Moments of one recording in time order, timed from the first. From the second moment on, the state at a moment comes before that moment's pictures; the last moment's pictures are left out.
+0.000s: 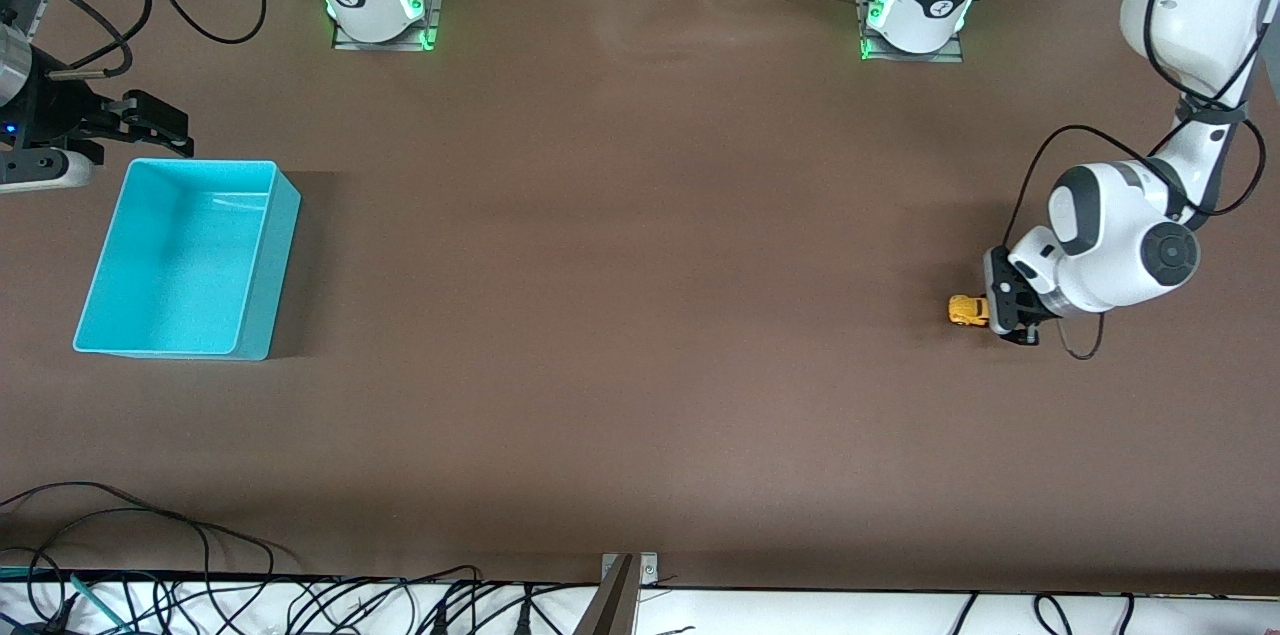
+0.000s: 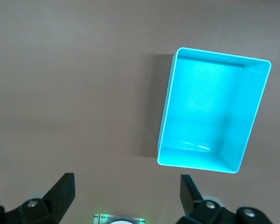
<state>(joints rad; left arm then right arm) 0.22 0.54 -0.07 -1.95 -0.01 2.42 1.73 0.02 0.06 0.01 -1.54 -0.03 1.49 -0.09</state>
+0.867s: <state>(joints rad) 0.36 0.59 -0.07 -1.88 -0.01 2.41 1.84 0.02 0.06 0.01 -1.54 -0.03 1.49 -0.09</state>
